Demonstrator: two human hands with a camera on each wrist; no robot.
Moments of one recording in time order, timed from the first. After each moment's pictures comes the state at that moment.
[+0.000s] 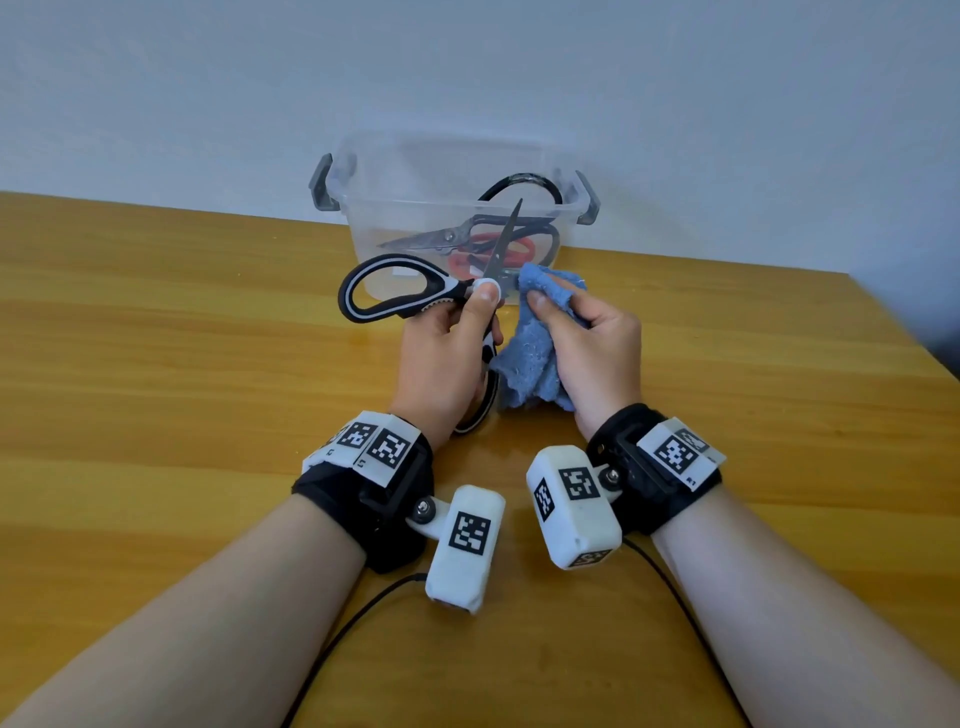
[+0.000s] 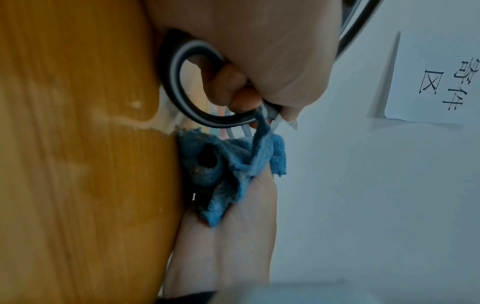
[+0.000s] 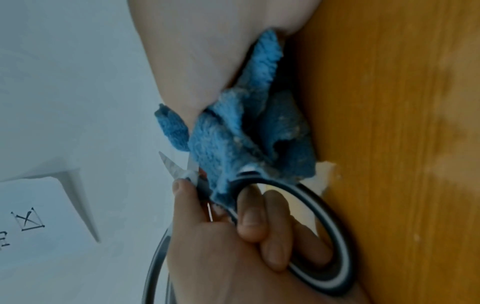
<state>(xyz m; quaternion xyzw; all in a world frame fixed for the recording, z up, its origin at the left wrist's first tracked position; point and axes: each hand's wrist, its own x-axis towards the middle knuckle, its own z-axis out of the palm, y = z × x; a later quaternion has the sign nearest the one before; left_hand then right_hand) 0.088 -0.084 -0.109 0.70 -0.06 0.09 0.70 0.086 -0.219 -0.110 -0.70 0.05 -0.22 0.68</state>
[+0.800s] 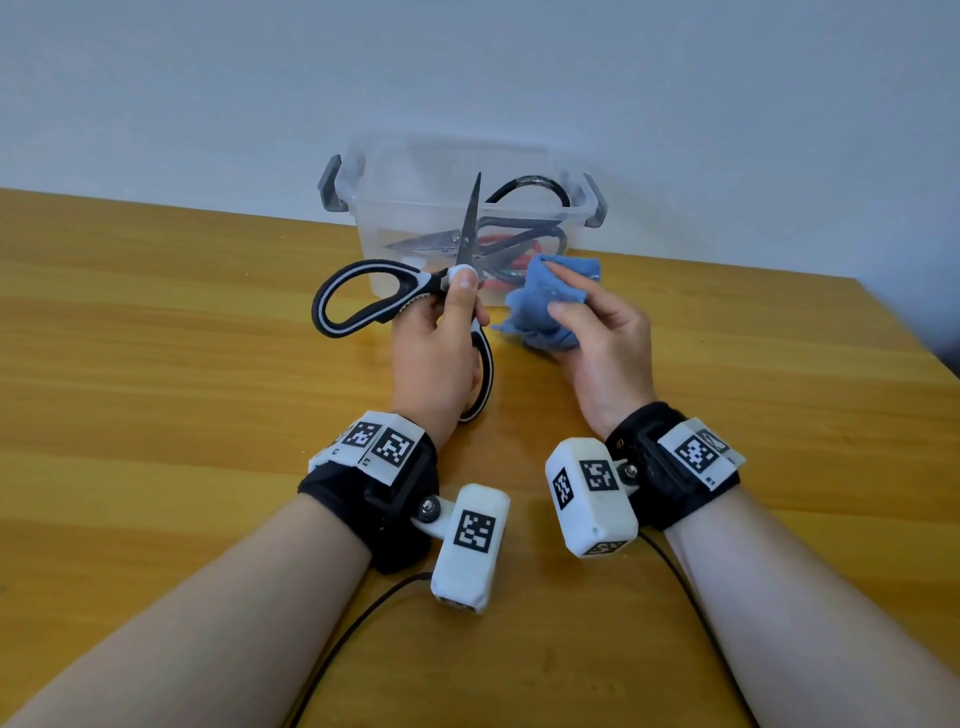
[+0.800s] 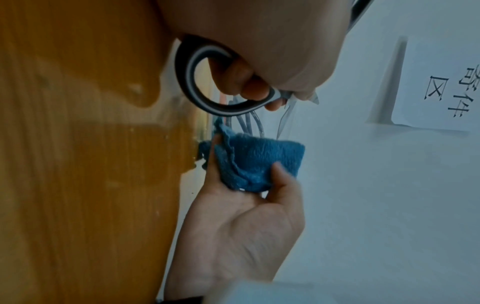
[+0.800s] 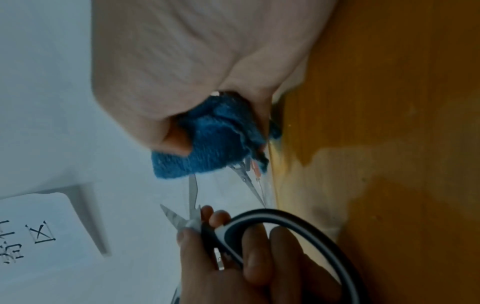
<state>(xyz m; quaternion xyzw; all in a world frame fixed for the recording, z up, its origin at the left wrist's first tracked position) 0.090 -0.080 -0.108 0.68 -0.03 0.14 0.72 0.090 -0.227 -0.111 -0.63 -0.04 -0.17 0.76</state>
